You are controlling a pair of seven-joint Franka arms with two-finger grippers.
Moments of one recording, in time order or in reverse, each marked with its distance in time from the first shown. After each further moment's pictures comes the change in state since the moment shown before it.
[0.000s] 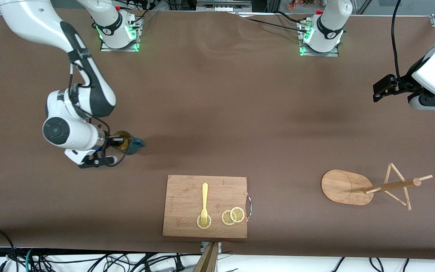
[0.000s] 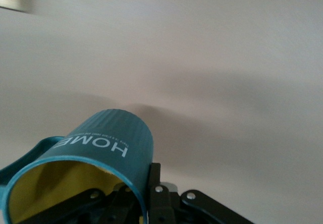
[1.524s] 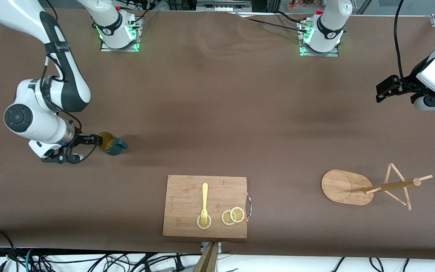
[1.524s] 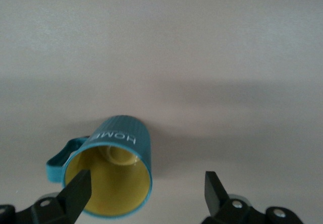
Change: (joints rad) left arm 0.002 0.000 0.013 0.000 0.000 0.000 0.000; right arm -0.066 -0.081 -0.156 -0.175 -0.003 0.170 -0.004
